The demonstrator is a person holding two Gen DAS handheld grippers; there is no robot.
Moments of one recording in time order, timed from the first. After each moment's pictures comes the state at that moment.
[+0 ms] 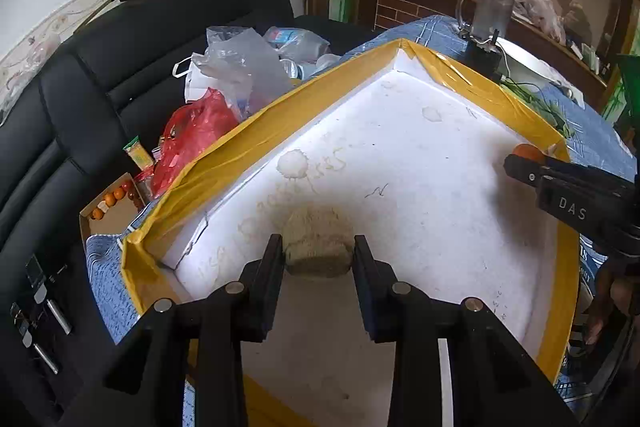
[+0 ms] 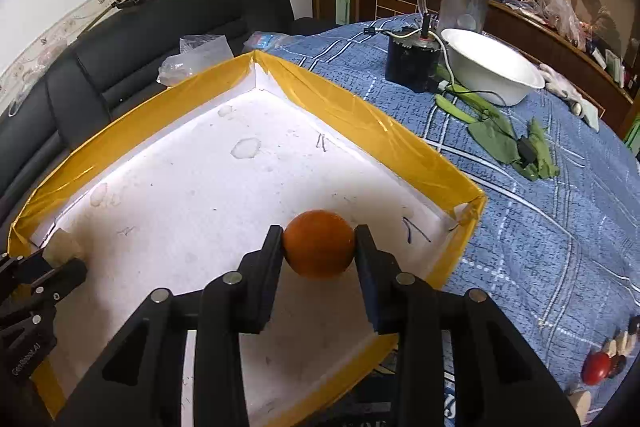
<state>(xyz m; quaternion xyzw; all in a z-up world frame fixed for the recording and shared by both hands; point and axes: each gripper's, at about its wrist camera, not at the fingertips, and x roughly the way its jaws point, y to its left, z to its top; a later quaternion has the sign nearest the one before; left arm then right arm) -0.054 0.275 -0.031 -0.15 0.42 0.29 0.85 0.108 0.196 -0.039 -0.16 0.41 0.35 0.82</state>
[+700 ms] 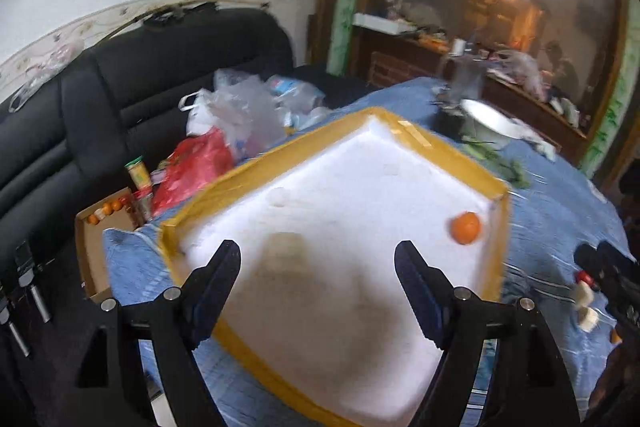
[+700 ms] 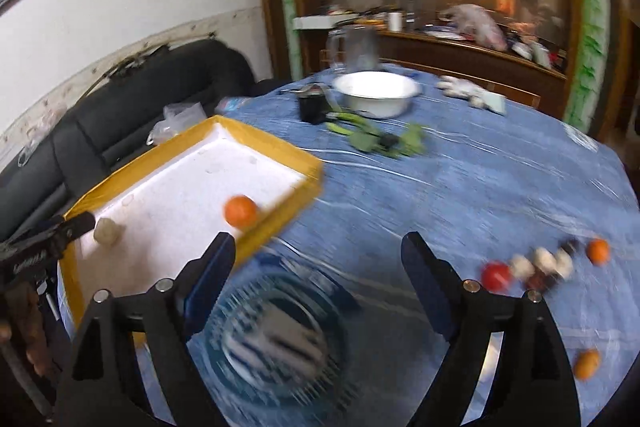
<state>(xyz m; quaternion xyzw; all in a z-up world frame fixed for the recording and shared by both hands) -0.081 0.228 0.012 -0.17 0.31 0.29 0.89 0.050 0.022 0.023 -0.07 0.34 0.31 0.89</state>
